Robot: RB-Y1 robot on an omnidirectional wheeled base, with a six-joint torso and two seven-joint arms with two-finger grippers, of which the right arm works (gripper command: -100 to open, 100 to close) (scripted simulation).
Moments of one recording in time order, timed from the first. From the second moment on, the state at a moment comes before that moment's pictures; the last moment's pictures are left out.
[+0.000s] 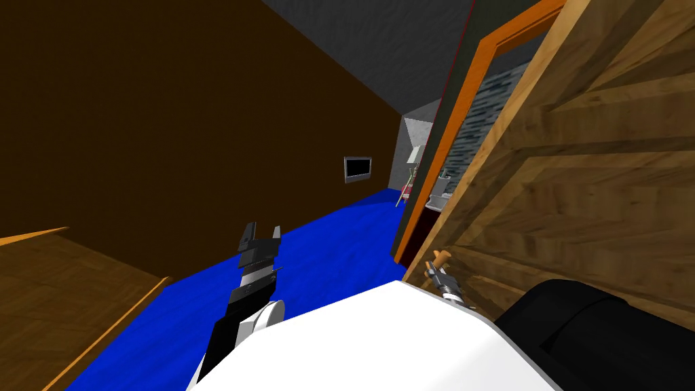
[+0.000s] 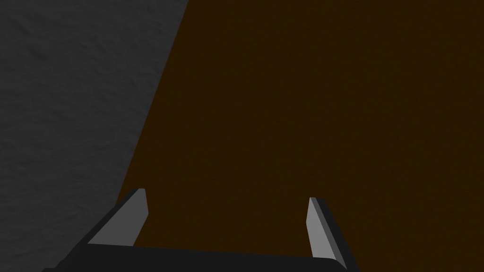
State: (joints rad) arm 0.32 -0.43 -0.04 -0.67 -0.65 -1.03 -1.72
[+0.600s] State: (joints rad) arm 0.36 -0.45 0.03 -0.70 -0.61 -1.06 -1.75
